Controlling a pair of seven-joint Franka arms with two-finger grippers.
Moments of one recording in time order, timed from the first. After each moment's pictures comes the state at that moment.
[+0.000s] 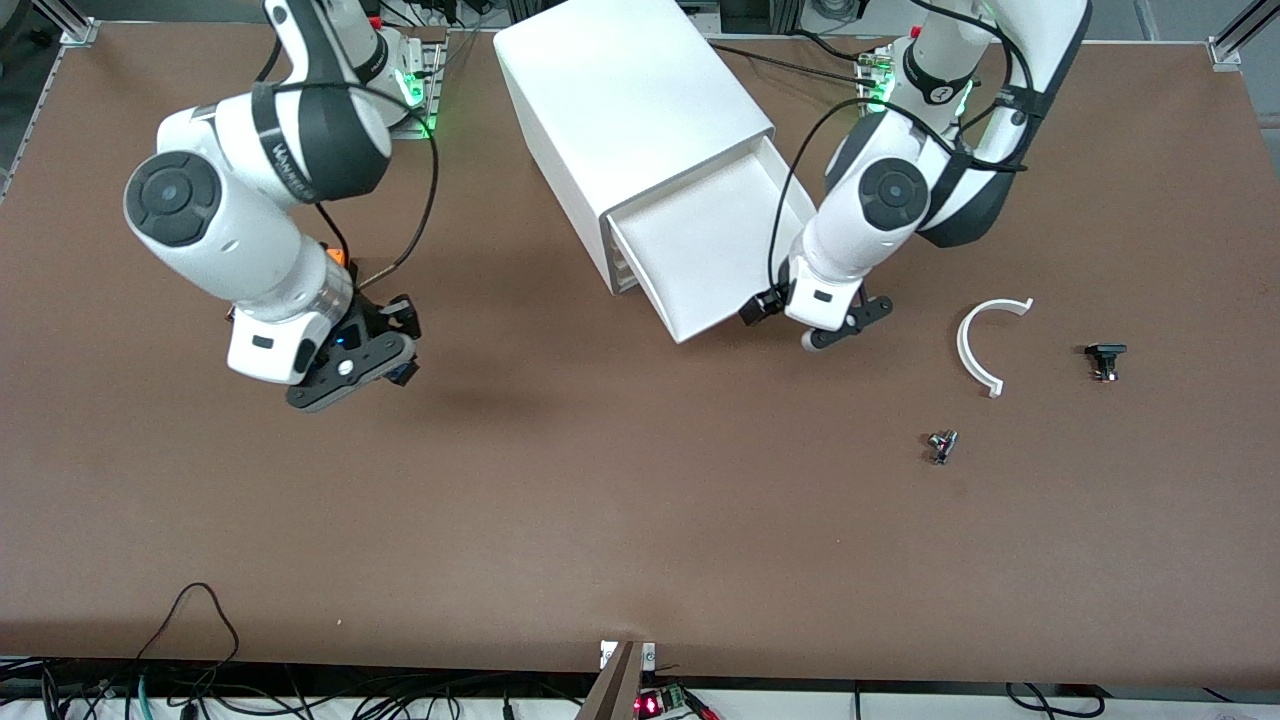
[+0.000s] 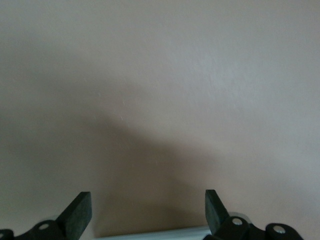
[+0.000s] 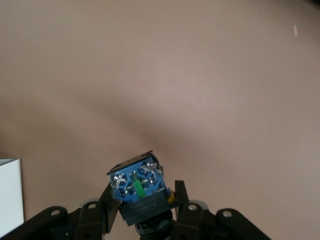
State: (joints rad) left arm -0.17 0.25 -0.39 -2.04 -0.12 2.27 -0.98; right arm 0.43 0.32 -0.16 -1.63 0.08 1.94 -0.18
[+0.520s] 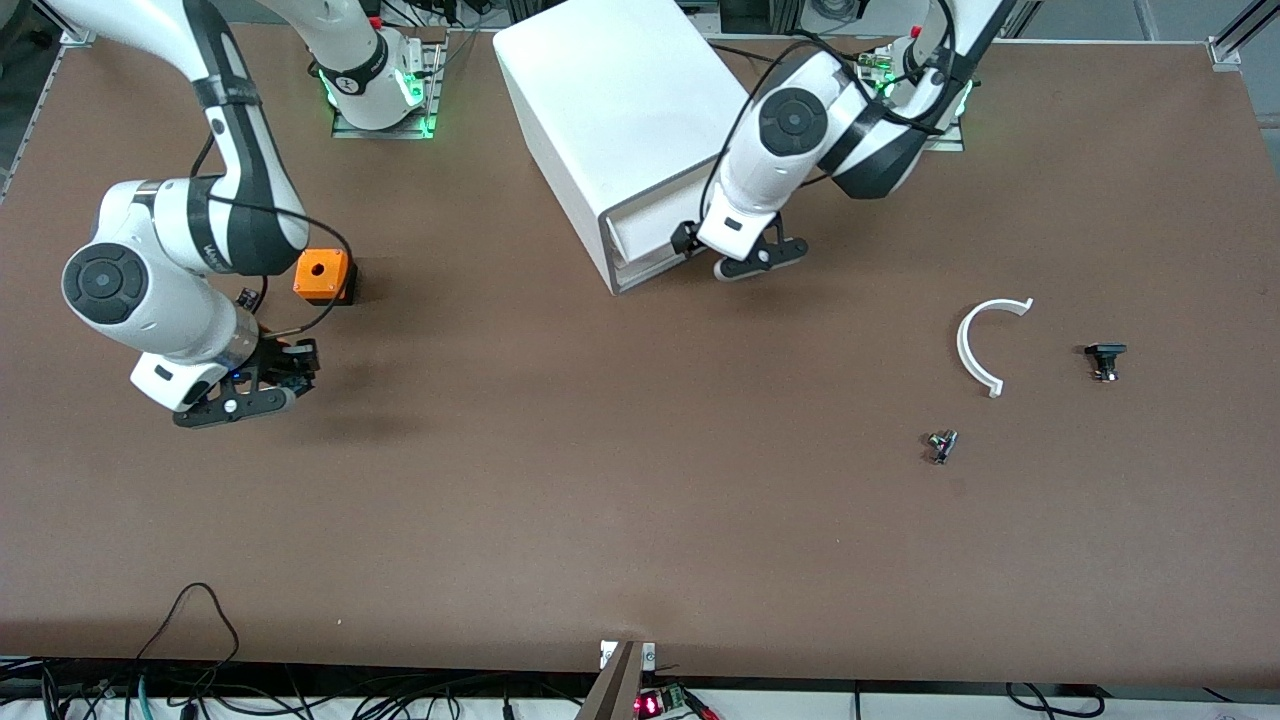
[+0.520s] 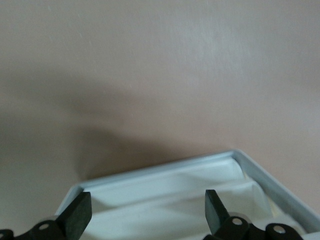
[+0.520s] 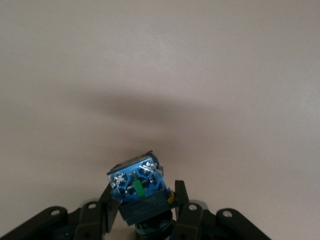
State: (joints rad) left arm -0.17 0.23 -0.60 -2.09 -0.12 2.27 -1.04; right arm 0.20 0.34 -0.16 -1.88 -0.05 2.17 -0.14
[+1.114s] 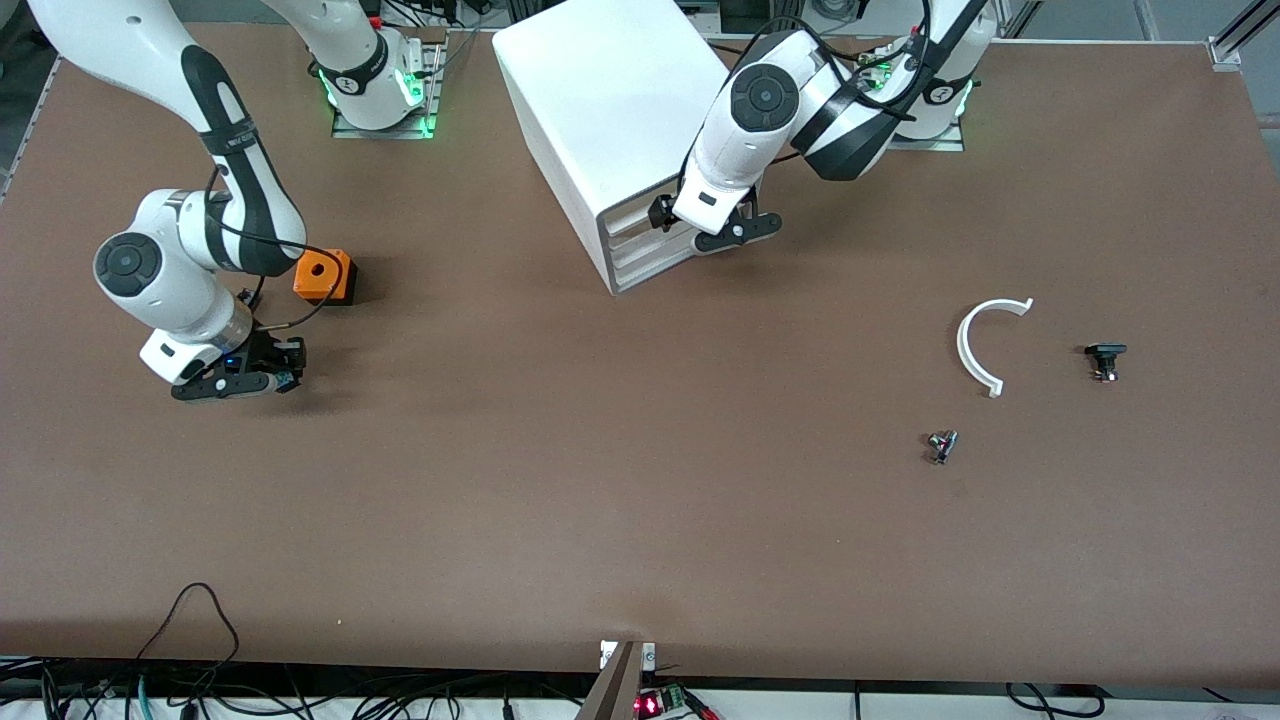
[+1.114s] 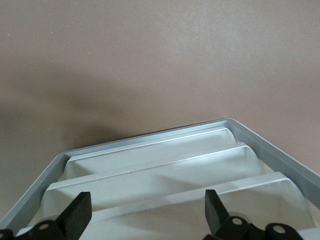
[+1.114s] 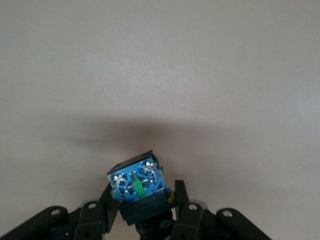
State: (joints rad) left arm -0.17 0.22 -0.66 -2.10 -0.15 2.27 -1.08; right arm 0.08 0.38 -0.16 -2.21 -0.05 2.65 -0.18
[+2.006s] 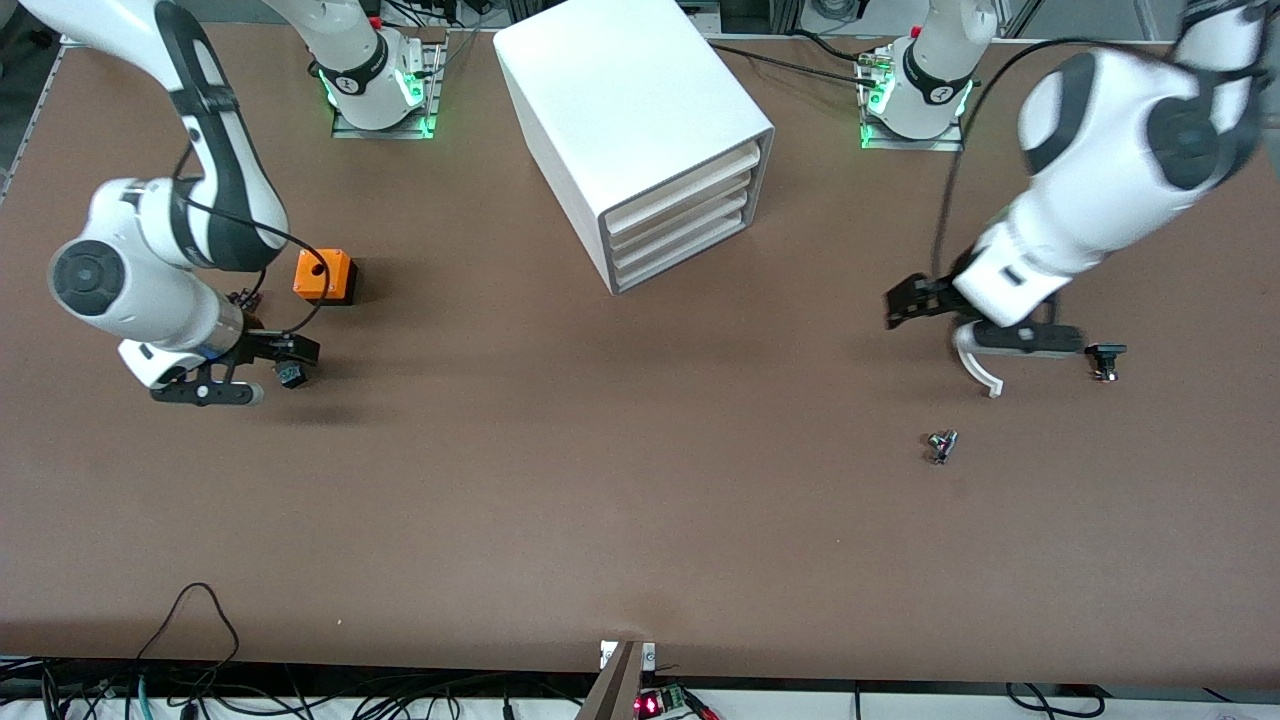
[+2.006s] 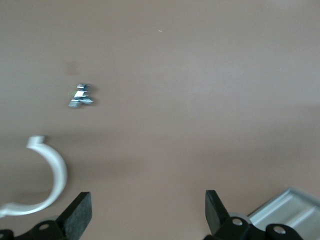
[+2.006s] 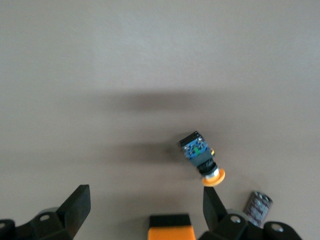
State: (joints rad) left arm 0.00 0.06 -0.18 -1.82 -0.13 1.91 -0.10; right arm 0.06 0.28 -0.02 -1.88 -0.04 2.06 0.08
